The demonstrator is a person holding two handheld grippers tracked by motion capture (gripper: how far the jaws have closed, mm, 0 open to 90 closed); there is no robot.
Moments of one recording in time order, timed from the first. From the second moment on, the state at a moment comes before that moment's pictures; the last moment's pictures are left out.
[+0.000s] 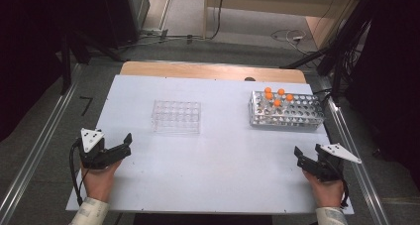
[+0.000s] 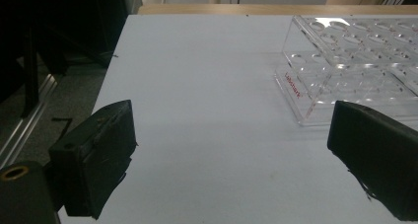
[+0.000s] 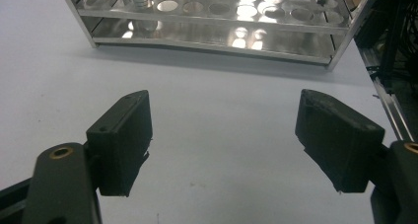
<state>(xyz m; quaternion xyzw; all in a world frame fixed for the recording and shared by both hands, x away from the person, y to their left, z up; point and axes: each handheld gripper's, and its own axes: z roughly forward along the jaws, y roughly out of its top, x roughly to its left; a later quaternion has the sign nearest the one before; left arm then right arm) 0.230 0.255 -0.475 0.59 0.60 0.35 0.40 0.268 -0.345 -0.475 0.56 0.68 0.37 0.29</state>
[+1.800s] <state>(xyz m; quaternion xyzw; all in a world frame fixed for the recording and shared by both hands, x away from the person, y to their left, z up) 0.231 0.251 -0.476 0.60 0.60 0.35 0.41 0.329 -0.299 -0.453 0.53 0.69 0.40 0.29</state>
